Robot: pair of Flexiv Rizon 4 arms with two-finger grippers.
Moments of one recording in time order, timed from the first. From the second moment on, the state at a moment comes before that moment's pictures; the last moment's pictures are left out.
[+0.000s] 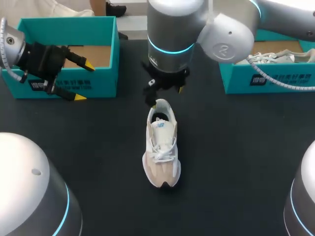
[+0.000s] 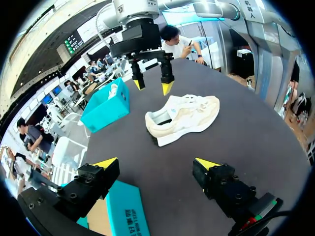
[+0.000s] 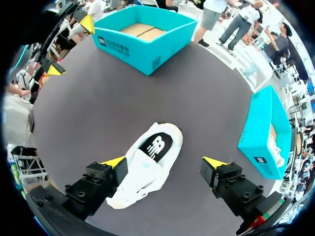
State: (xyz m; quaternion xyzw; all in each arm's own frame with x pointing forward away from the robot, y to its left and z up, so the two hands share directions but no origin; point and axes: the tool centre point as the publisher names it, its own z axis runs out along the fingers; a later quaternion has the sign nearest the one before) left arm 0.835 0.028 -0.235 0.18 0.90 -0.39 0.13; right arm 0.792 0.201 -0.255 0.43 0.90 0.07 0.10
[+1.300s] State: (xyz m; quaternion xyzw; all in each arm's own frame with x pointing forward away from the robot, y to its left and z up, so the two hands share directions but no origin) left arm 0.835 0.028 -0.235 0.18 0.90 -0.39 0.13; right arm 0.866 0.199 -0.358 0.14 0.98 -0.10 0.05
